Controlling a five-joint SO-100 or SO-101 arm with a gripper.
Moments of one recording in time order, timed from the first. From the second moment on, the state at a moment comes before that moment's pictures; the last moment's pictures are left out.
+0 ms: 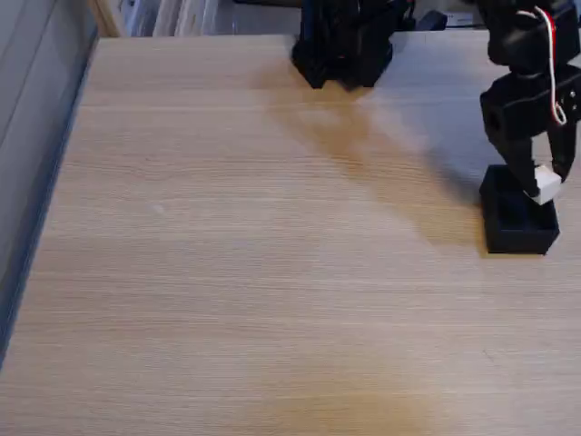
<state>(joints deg) -35.2 100.5 104.4 49.2 -76.3</state>
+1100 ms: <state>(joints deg) -4.2 177.8 175.1 62.9 -95.9</state>
